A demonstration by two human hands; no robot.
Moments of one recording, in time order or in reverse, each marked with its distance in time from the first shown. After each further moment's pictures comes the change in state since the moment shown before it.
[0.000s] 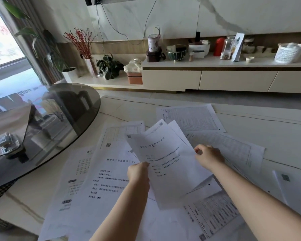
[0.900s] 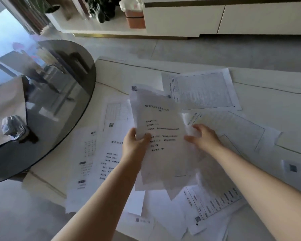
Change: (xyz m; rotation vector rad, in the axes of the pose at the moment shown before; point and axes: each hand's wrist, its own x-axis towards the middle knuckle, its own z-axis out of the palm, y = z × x) left_hand -0.039 0.092 0.009 0.352 -0.077 0.201; right_hand 0.023 -0.032 -0.020 0.378 -0.288 0.030
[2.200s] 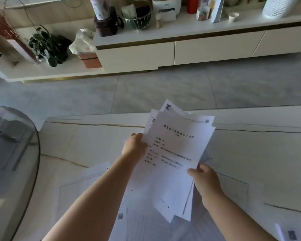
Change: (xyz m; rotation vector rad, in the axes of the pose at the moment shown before) left_hand 0.209 0.115 0.174 0.981 -0.315 0.342; right_hand 0.083 -0.002 -0.070 0.685 0.369 0.387
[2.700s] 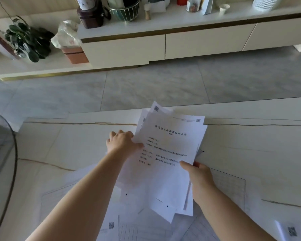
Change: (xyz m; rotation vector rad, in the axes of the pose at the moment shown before) left_hand 0.026 -0.017 0.006 0.333 -0.010 -0.014; right_hand 0.020 0.013 0.016 0.356 0.031 0.156
